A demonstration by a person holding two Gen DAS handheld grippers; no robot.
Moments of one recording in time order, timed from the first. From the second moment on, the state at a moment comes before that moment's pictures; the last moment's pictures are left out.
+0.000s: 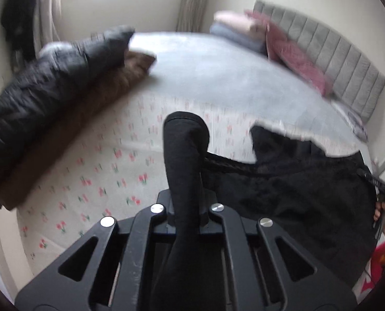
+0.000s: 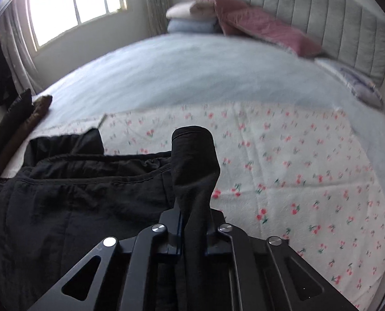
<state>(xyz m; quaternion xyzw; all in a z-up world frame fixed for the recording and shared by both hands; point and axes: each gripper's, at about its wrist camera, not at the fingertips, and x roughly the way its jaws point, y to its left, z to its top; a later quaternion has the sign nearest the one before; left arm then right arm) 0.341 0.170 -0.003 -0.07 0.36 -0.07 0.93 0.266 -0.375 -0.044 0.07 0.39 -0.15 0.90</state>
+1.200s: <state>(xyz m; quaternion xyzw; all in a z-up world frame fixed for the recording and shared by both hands) 0.408 0.112 -0.008 0.05 0.37 0.02 0.93 0.280 -0.415 -0.030 0.16 0.39 -0.24 0.87</state>
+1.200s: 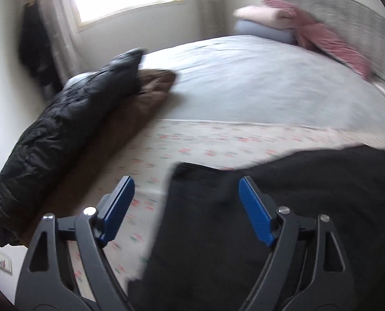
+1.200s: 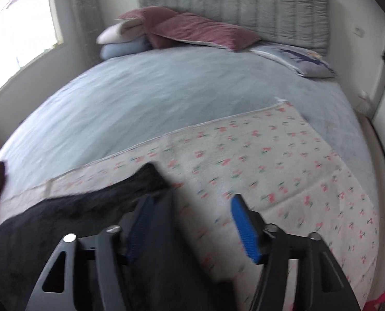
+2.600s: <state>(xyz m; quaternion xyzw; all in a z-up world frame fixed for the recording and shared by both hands) 0.118 0.025 -0.041 -0.02 0.46 -0.02 0.89 0.057 -0.203 -0.023 0.04 0.43 -0.19 0.88</state>
